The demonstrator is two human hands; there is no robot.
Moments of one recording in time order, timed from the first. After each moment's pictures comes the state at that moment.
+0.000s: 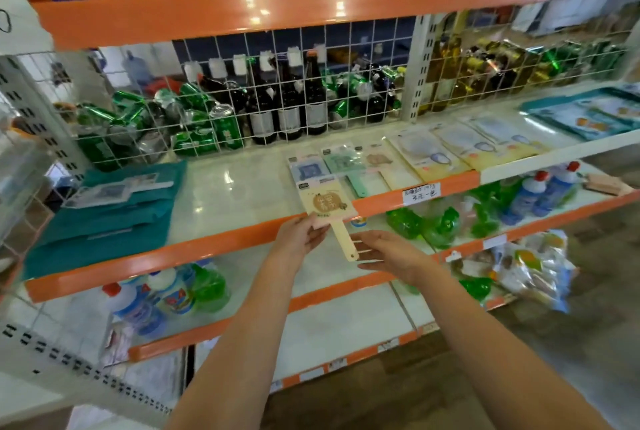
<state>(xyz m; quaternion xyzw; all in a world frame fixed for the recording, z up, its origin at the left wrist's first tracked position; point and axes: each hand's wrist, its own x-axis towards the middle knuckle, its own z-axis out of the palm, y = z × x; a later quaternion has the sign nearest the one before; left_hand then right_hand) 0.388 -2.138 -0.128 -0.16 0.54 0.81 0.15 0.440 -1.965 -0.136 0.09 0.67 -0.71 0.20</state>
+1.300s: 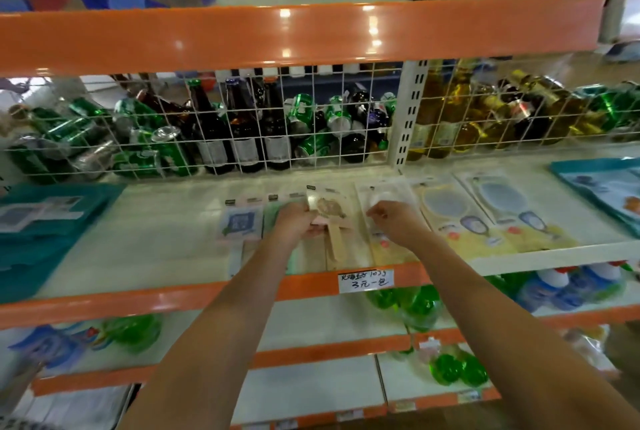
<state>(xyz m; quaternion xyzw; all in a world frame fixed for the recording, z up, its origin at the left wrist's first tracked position) 0.214 -1.962 -0.103 -0.19 0.76 0.61 0.11 0.224 -1.772 -0.098 0.00 0.94 -0.34 0.05</state>
